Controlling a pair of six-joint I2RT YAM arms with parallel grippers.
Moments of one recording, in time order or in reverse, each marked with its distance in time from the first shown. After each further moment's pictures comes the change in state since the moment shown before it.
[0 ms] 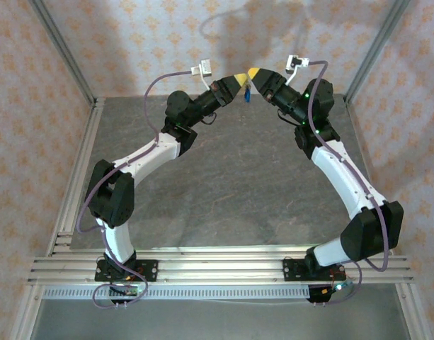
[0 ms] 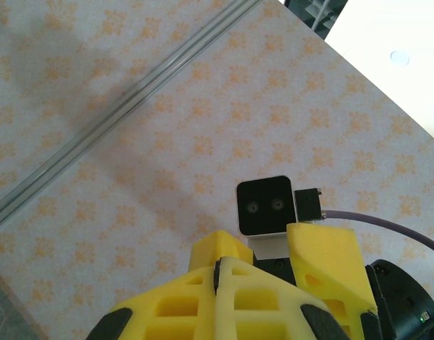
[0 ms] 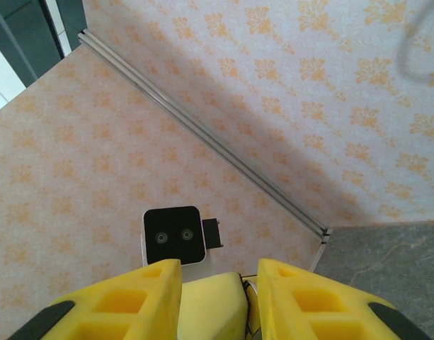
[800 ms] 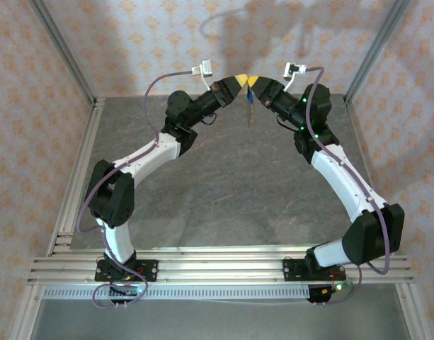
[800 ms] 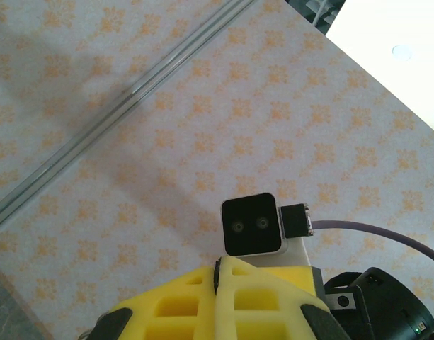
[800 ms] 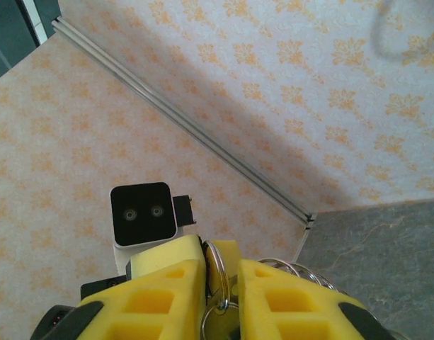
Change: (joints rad) left arm 0.000 0.000 0.000 -0.004 0.004 0.015; right arm 0.006 -0.024 -0.053 -0.031 0.014 -0.025
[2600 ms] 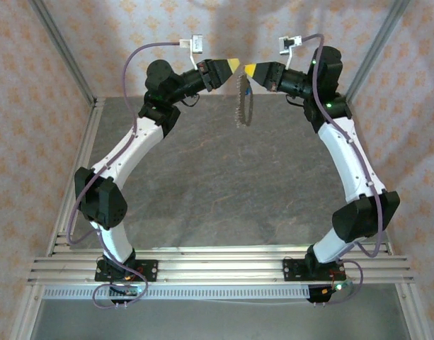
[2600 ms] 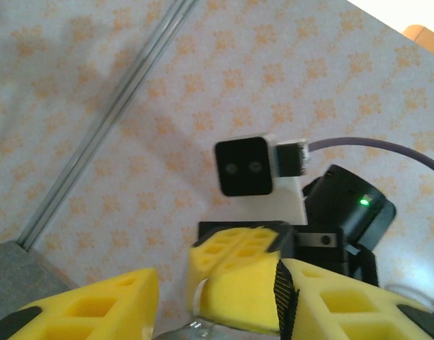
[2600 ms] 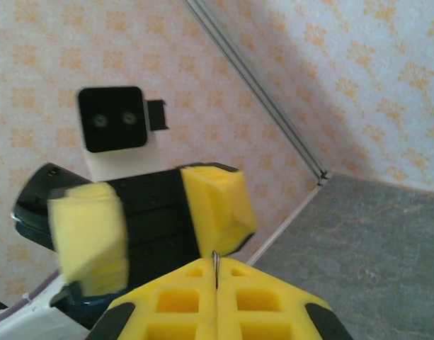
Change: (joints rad) left arm 0.105 -0.050 0.260 -0.396 0.244 0.221; right arm -0.082 0.194 0.465 -0.426 -0.386 -0.299
